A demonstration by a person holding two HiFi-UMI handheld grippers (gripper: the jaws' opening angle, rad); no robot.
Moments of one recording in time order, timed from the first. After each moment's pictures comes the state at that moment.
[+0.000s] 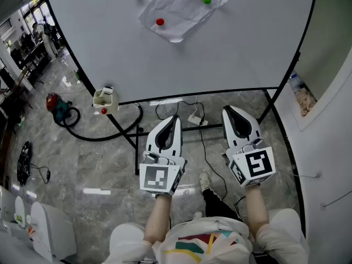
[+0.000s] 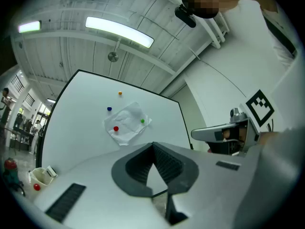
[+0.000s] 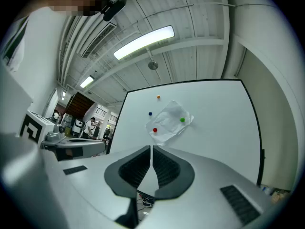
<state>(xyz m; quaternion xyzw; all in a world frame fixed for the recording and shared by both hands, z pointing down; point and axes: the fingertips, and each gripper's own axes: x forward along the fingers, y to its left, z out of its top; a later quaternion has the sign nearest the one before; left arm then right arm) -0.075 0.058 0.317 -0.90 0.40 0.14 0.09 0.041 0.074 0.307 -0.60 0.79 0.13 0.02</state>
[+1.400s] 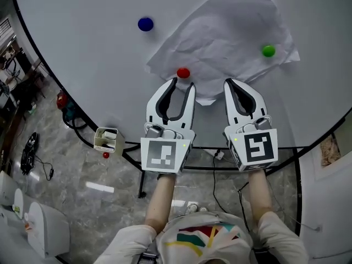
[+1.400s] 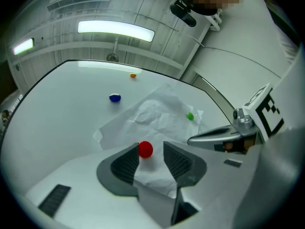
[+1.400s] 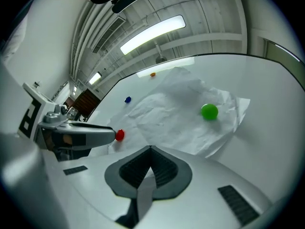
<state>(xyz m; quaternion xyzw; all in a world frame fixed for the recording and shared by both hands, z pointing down) -0.031 -0.284 0.197 -0.85 0.46 0.17 0.19 0.058 -0.289 0.209 -0.56 0.79 0.23 0.02</state>
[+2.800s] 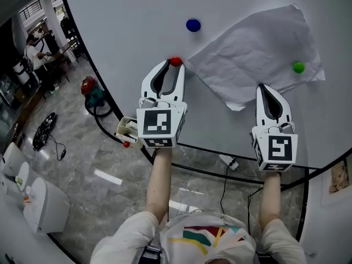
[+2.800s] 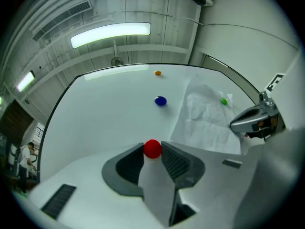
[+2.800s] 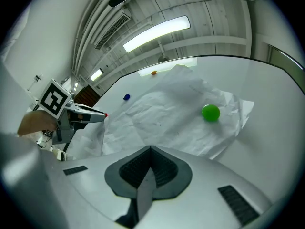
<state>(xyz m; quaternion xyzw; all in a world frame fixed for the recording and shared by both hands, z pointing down) -0.137 -0.325 0.171 -0.78 0.58 0.08 0.23 0.064 -0.299 0.205 -0.57 0.78 0.25 0.00</state>
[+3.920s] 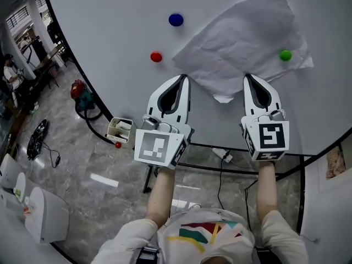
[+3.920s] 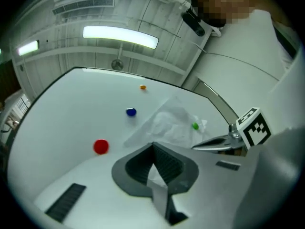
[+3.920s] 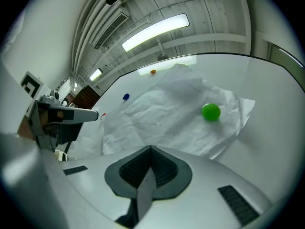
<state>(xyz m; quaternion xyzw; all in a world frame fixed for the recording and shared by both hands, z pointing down) -0.080 -0.269 0.185 -0.85 0.46 0.18 0.19 0.063 -0.300 0.204 -0.57 0.78 0.24 0.00</state>
